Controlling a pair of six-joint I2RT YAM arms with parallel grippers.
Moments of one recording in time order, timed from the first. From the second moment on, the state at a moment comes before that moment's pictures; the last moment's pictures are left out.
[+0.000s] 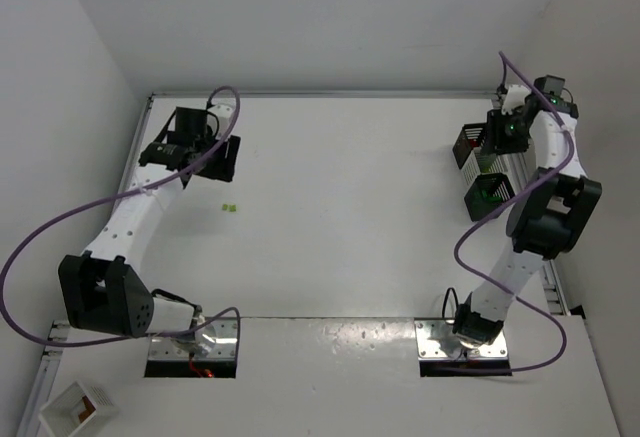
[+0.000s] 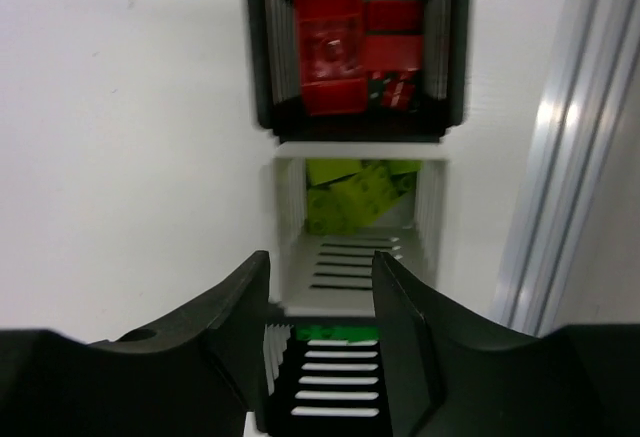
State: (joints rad) left arm -0.13 1.35 1.24 -0.67 0.02 0.10; right arm -0.38 1.95 1.70 -0.83 -0.28 -0.35
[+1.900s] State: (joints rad) left arm -0.08 1.89 1.25 -0.70 0.22 0.76; right arm -0.06 1.65 1.42 -0.81 -0.46 -0.23
